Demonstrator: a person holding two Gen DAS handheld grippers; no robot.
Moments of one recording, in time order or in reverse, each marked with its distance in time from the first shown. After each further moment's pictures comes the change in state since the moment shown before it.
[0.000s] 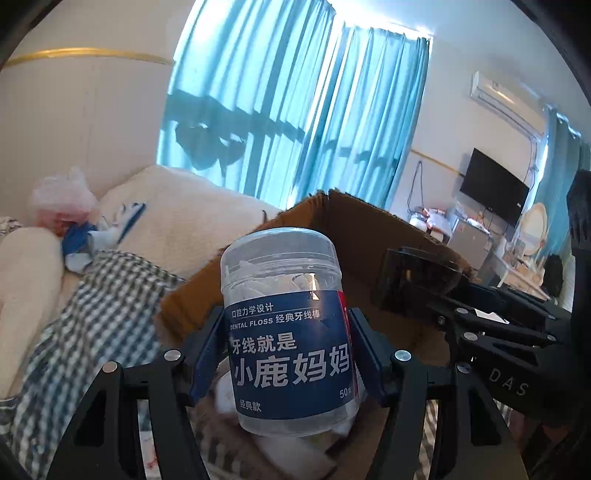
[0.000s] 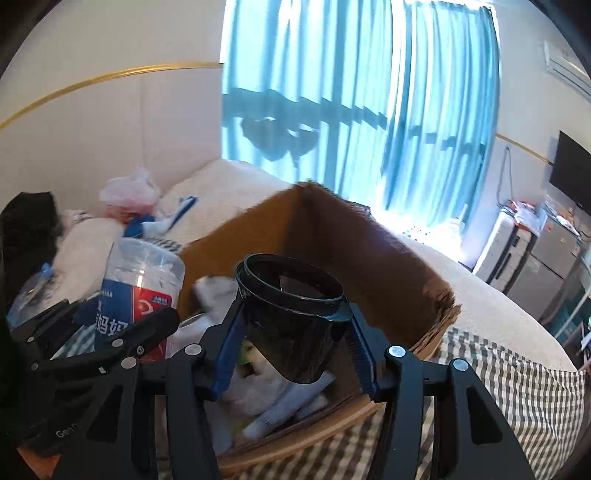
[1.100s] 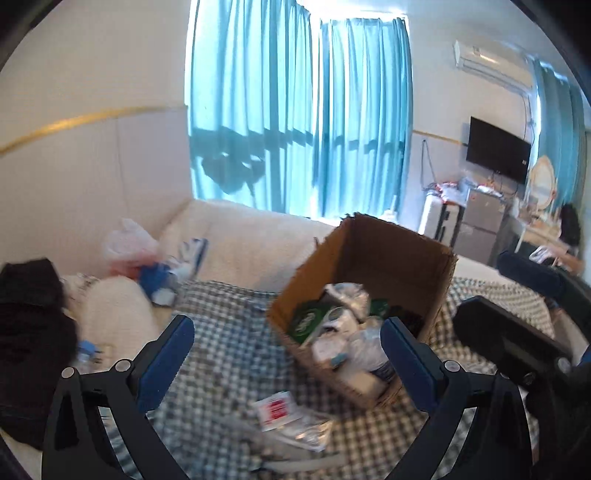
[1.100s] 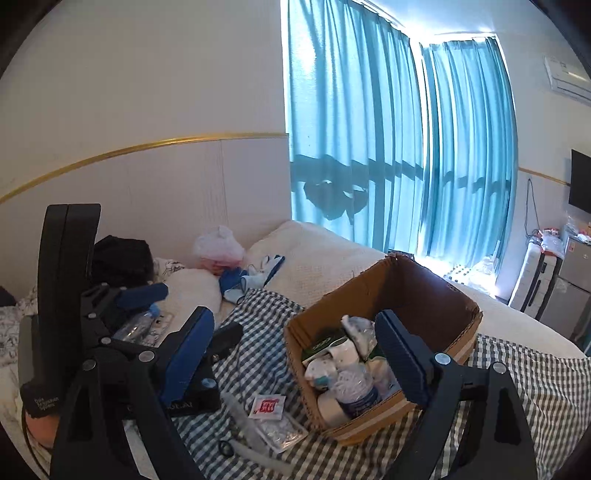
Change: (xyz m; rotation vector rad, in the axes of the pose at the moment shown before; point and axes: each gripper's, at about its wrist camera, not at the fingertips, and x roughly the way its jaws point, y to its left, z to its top) left arm -0.175 0.027 0.029 0.205 -0.009 0.158; right arm -0.182 0.124 -0.009 -0.006 -0.192 0.179
